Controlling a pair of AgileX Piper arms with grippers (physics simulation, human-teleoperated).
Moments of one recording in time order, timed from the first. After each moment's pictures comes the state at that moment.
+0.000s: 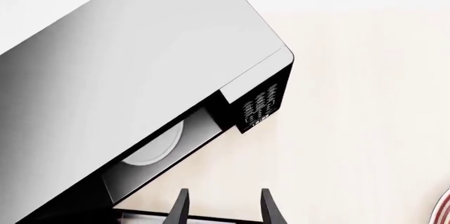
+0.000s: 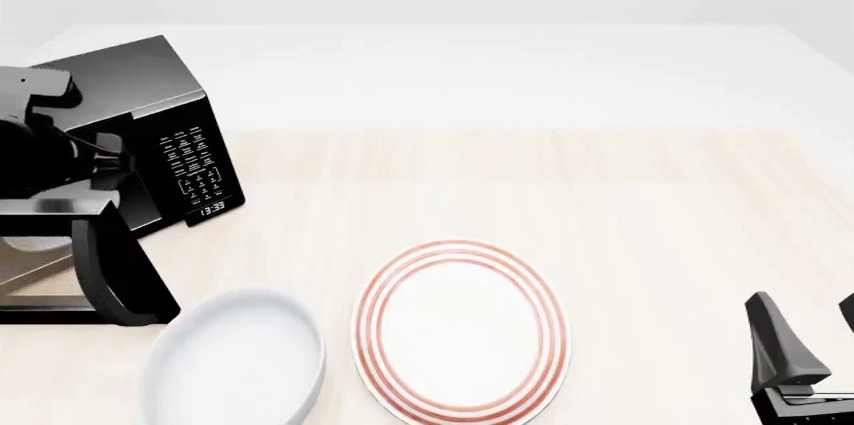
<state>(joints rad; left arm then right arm) 0.19 1.30 -0.98 0.48 0.18 0.00 0.00 0.00 0.00 0.00</state>
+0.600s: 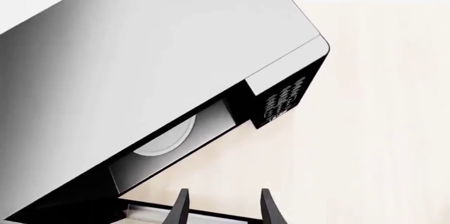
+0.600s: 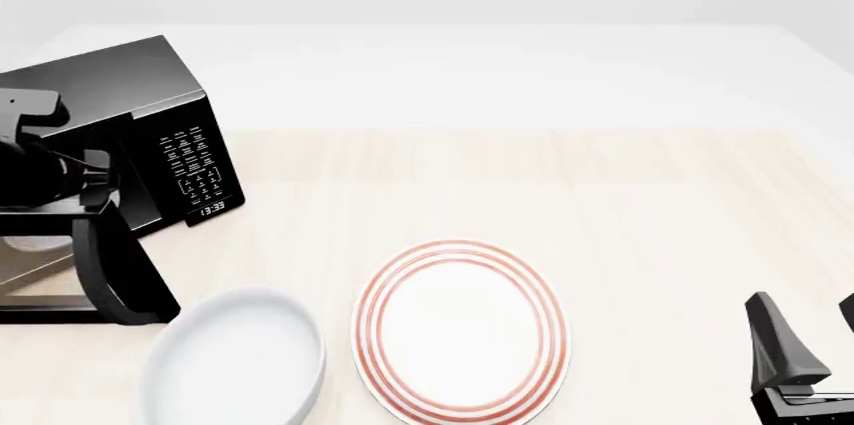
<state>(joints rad) 0.25 1.33 -0.92 0.42 0.20 0.00 0.00 0.00 0.00 0.00</state>
